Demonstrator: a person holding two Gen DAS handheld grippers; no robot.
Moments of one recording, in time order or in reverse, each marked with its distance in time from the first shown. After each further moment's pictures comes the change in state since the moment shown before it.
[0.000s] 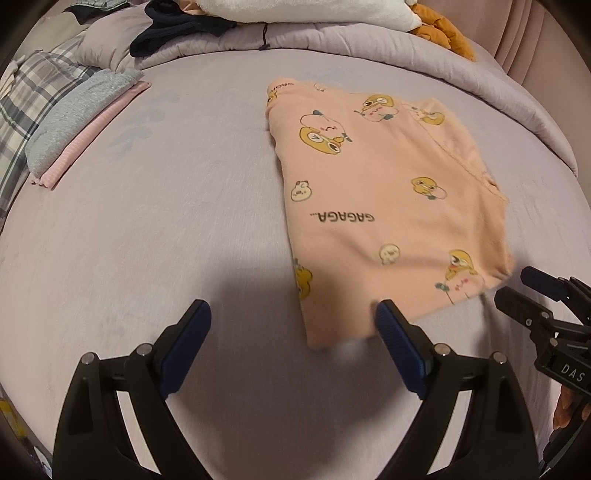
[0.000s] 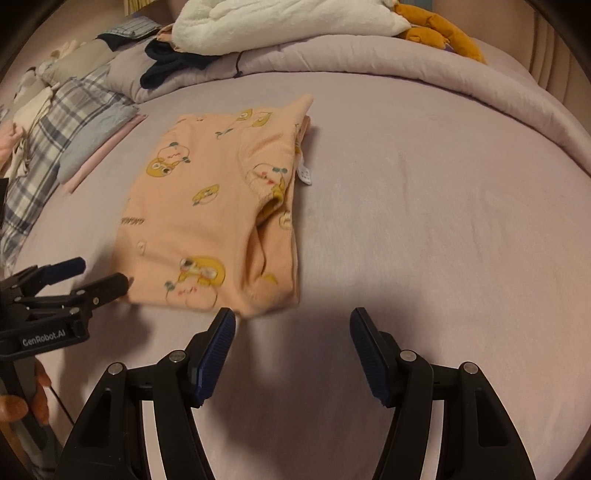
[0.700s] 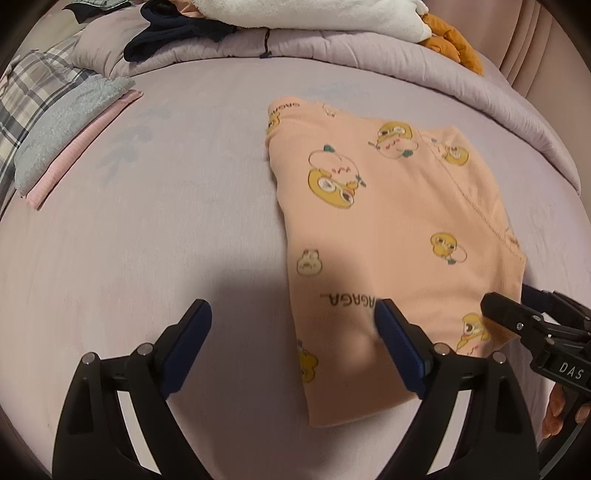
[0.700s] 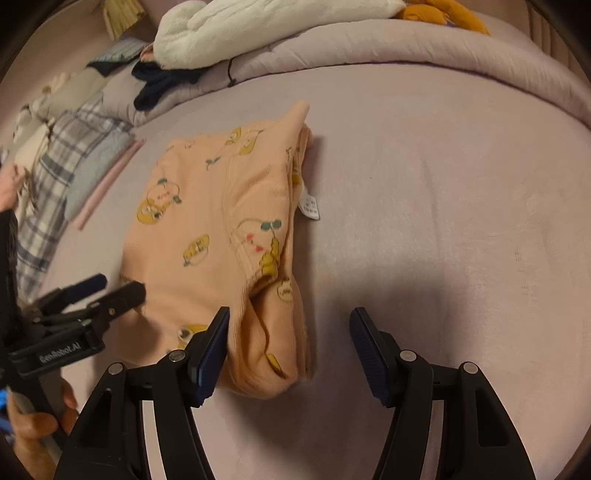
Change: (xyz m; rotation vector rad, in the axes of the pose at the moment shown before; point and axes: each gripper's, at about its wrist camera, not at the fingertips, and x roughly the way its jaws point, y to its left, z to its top) left arm 0.023 0.005 0.039 -0.021 -0.013 -0.014; right arm 0.029 -0.005 0.027 0.091 0.013 0.108
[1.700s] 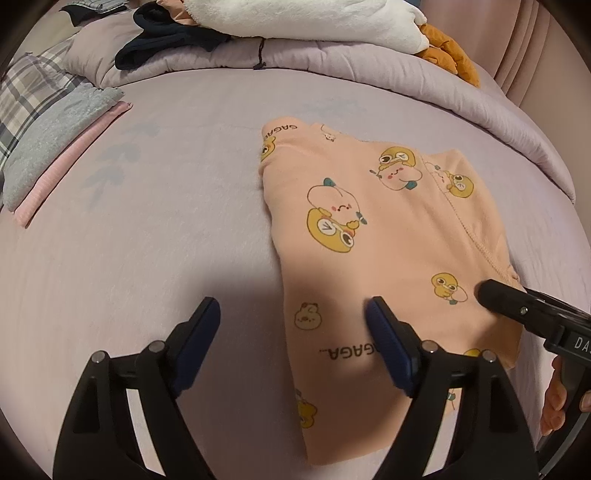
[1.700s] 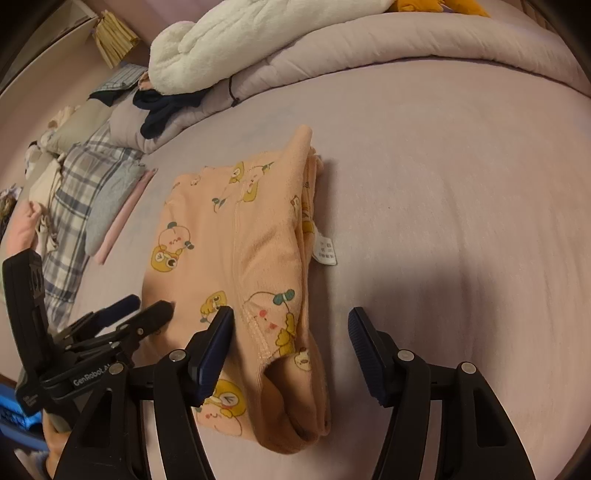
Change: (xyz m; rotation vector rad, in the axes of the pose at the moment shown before) left arm 0.007 0.002 0.022 -0.006 -0.041 -0.043; right arm 0.012 -0.009 0.029 0.095 -0.028 0.144
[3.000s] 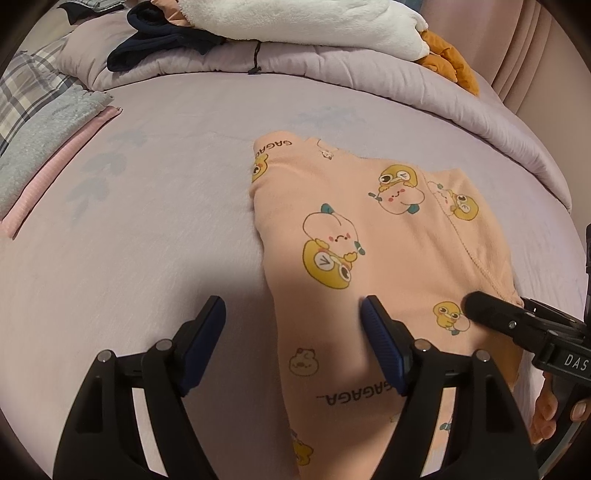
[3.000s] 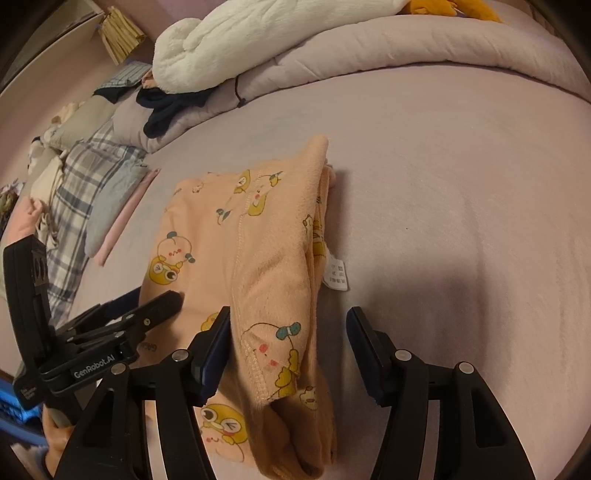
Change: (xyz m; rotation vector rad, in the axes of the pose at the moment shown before) left arm 0.011 0.002 0.019 -0.010 -0.016 -0.035; right arm 0.003 0.003 0.002 -0.009 -0.003 0.004
